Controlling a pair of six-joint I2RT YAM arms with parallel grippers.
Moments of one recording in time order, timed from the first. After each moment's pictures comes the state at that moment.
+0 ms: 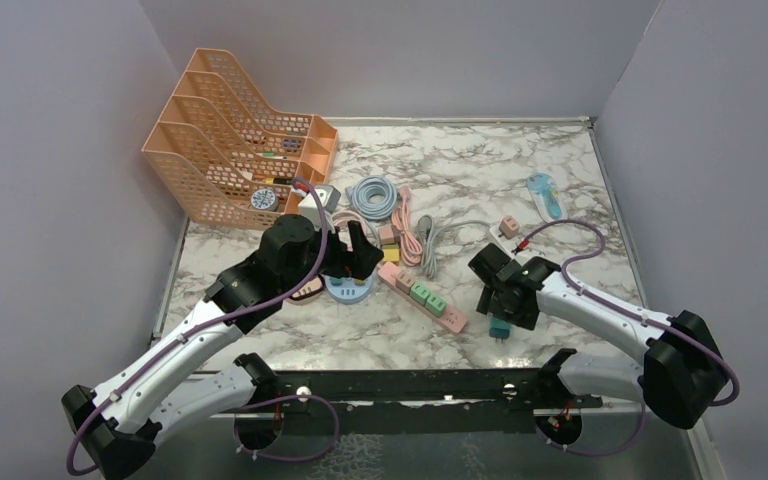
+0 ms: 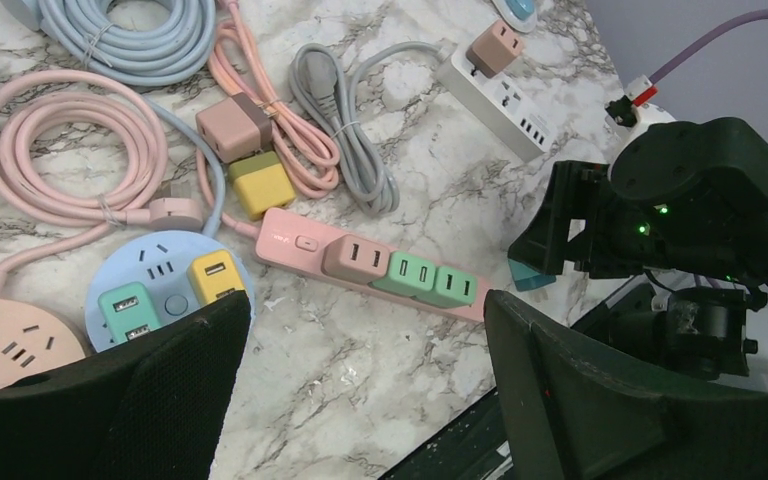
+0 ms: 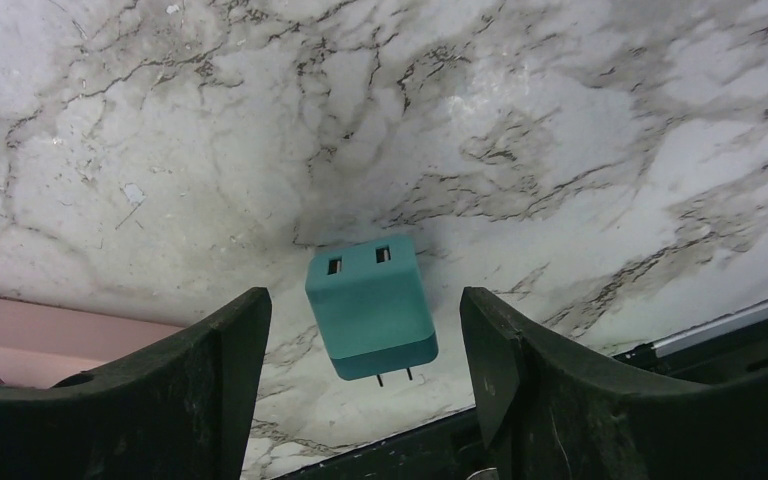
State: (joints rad) left arm -0.76 0.85 0.87 -0.43 -0.04 -0.54; right arm 0.69 1.18 0.68 -0.93 0.40 1.07
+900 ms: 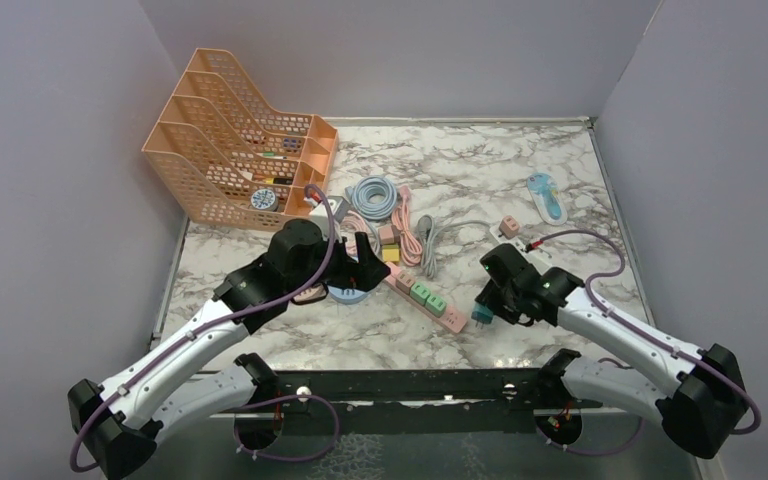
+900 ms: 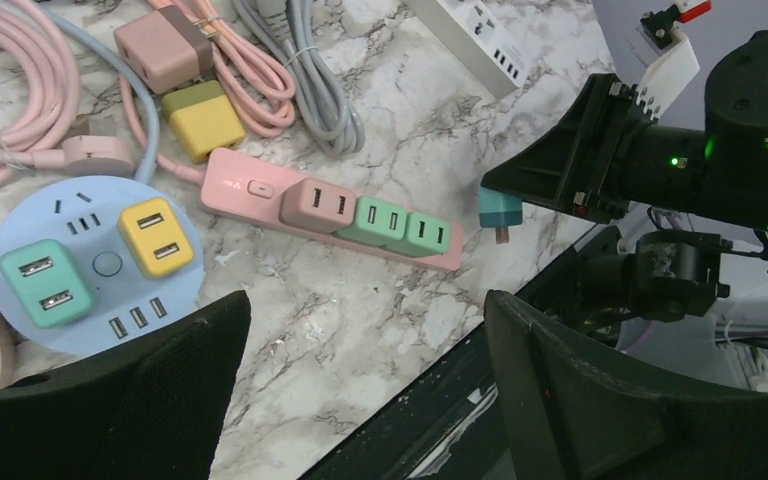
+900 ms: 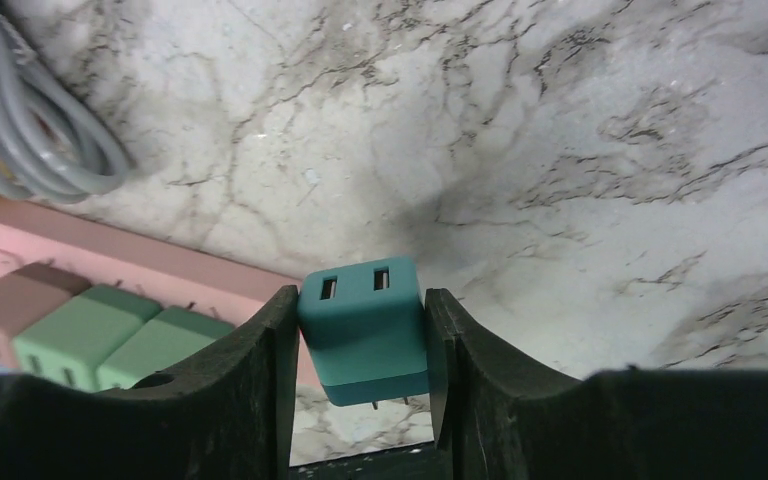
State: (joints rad) left arm -0.76 0.86 0.81 -0.44 0.09 -0.60; right arm 0.69 1.03 0.63 -0.80 0.32 1.21
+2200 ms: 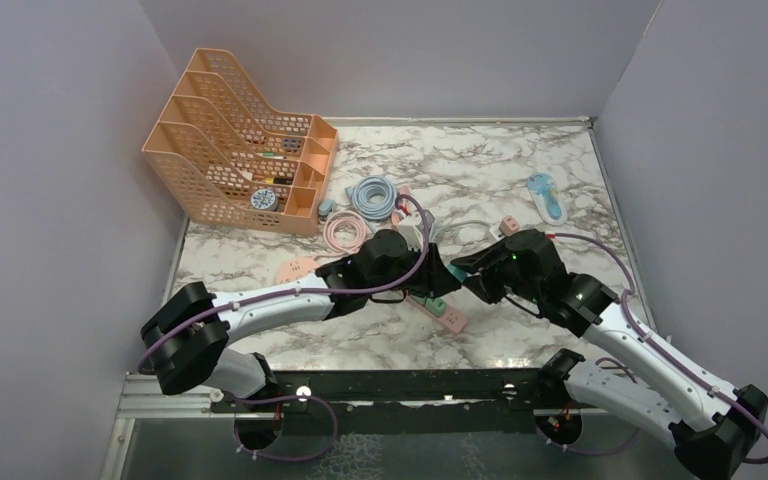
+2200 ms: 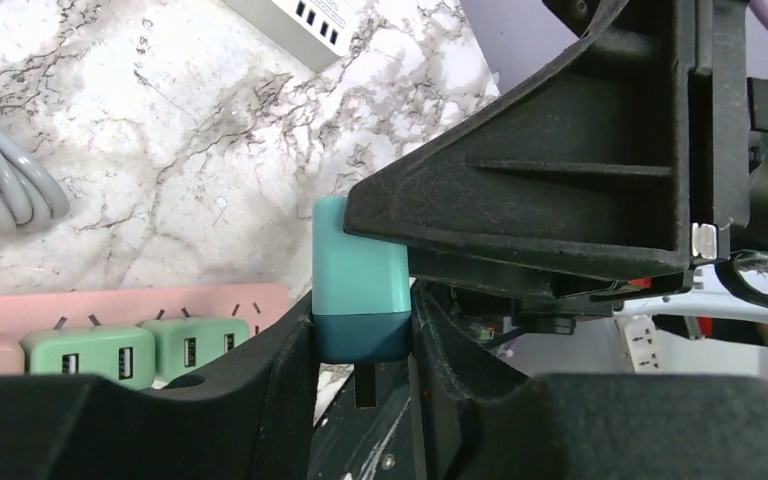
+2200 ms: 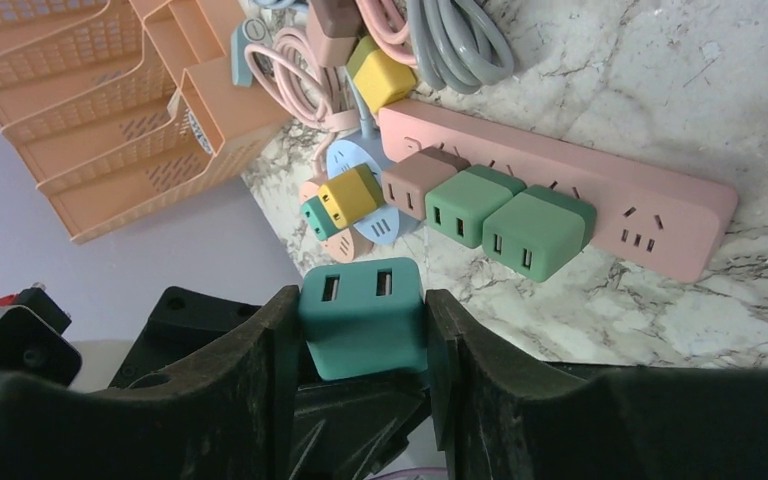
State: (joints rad) left arm -1.02 1.40 0.82 0.22 0.18 -0.83; right arm 0.68 0.82 0.72 -0.59 0.07 1.55
